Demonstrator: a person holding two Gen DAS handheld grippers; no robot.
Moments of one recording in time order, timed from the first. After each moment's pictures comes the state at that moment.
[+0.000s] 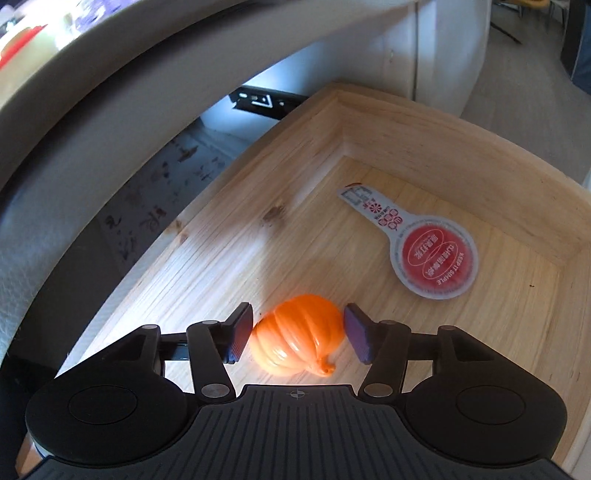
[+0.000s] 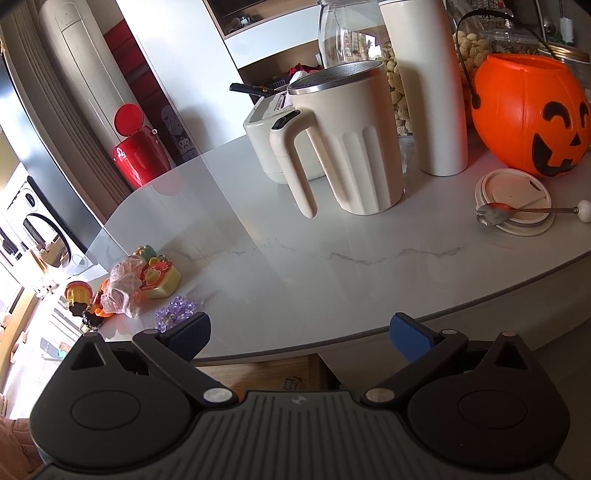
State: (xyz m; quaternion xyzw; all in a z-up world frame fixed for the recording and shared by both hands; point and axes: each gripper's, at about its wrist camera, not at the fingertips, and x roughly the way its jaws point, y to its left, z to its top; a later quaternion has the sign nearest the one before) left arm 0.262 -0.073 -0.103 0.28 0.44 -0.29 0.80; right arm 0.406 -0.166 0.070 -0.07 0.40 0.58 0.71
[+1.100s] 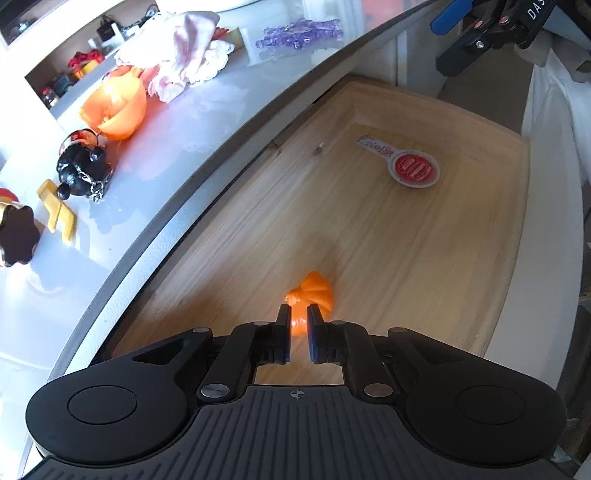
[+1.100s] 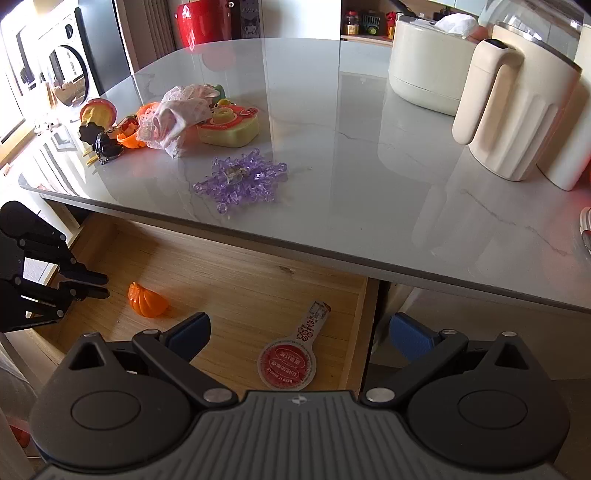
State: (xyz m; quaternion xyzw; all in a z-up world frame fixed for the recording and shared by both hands) left arm 0.208 0.031 -0.033 0.30 0.44 -0.30 0.79; right arm 0.297 -0.131 0.031 -0.31 0.35 0.63 0.63
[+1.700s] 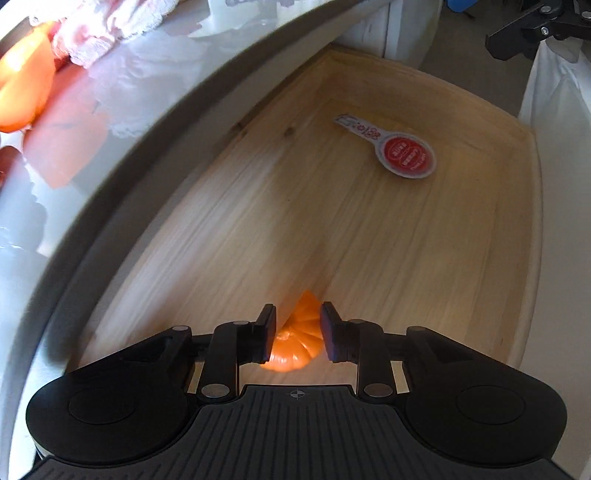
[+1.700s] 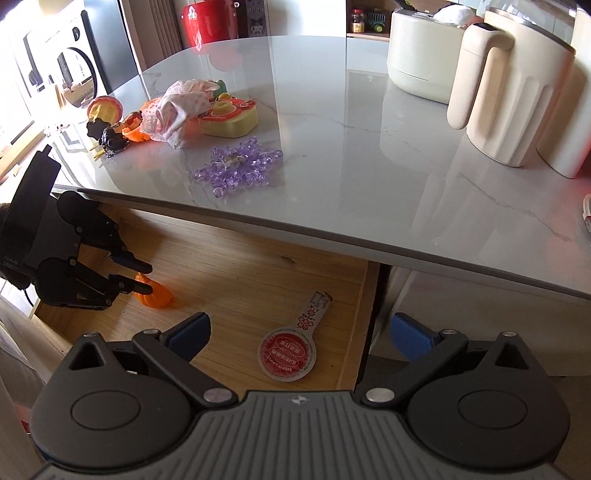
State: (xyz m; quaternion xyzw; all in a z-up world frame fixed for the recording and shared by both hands) left arm 0.255 0.010 -0.077 0.28 0.49 -0.37 0.74; right arm 0.308 -0.138 0.023 -0.30 0.35 0.64 0.61
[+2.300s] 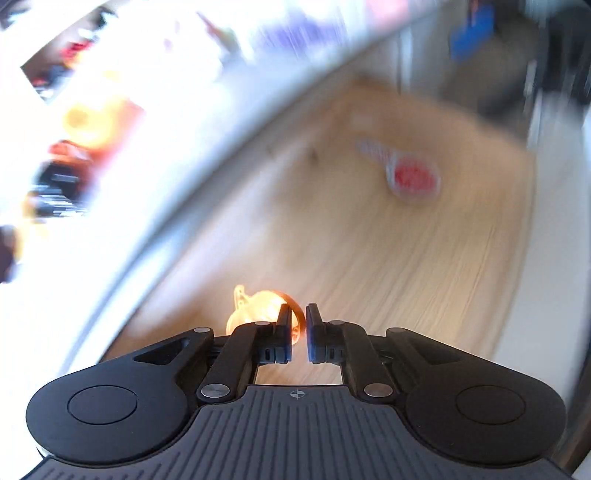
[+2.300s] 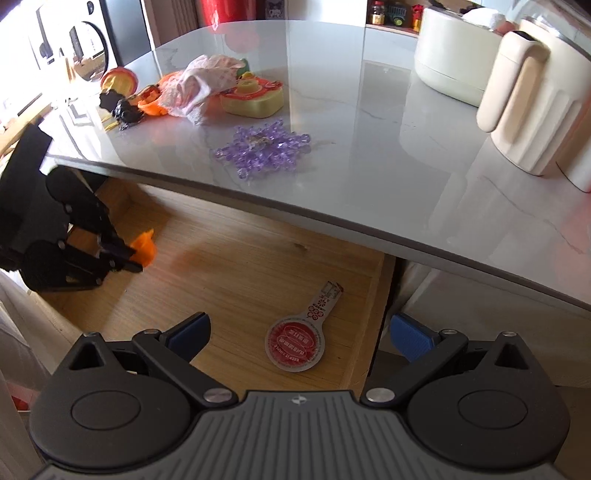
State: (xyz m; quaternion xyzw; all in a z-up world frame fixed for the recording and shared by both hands) left arm 0.209 0.030 -0.021 0.26 0.44 -0.30 0.81; right arm 0.287 -0.131 0.019 -0.35 0.34 0.66 0.57
